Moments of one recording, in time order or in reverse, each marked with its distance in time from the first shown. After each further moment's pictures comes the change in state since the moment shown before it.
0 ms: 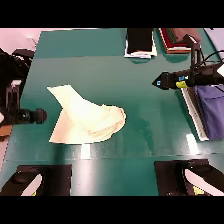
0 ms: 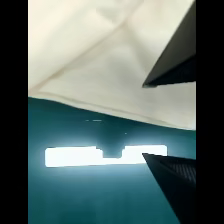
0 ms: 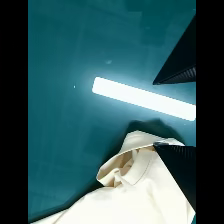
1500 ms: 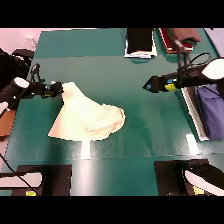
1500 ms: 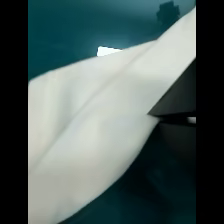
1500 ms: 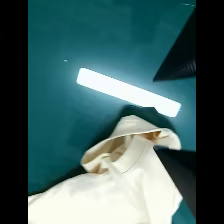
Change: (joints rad) left arm 0.139 -0.741 0.308 -0.646 0.414 0.305; right arm 0.110 -0.087 0.000 0.002 -0.011 0.014
